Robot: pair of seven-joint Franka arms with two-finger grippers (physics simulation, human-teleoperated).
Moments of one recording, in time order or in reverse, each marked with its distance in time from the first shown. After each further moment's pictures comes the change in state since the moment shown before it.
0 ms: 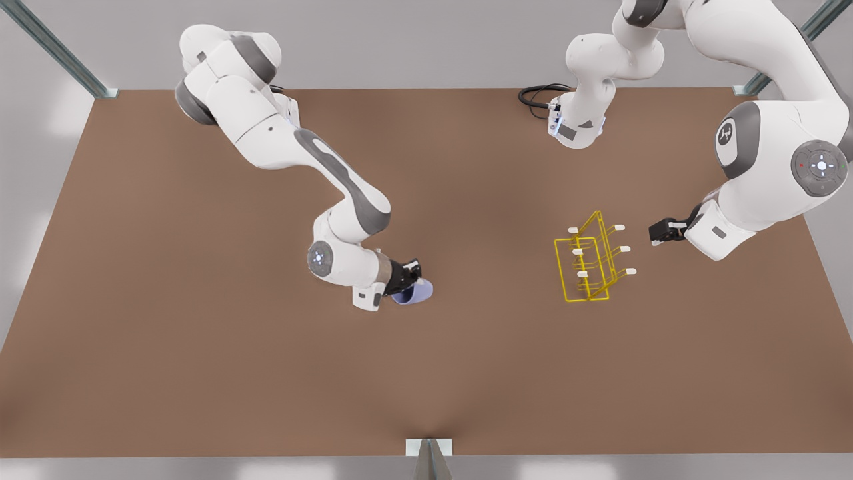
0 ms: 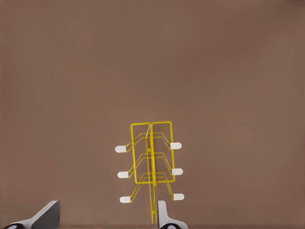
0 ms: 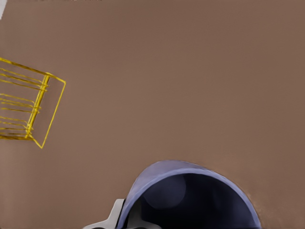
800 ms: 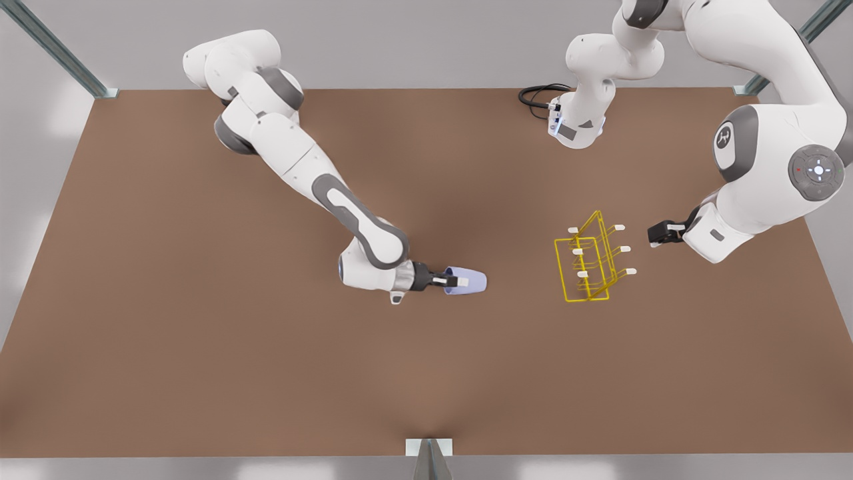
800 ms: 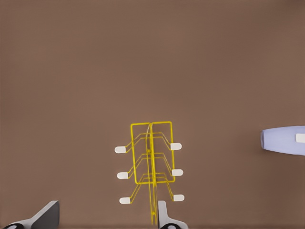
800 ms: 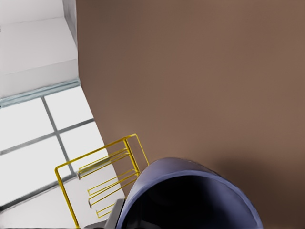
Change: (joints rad) left arm 0.000 0.008 -0.001 0.000 0.000 0.003 -0.001; right arm 0.117 0.231 -0.019 0.108 0.971 0.128 -0.084
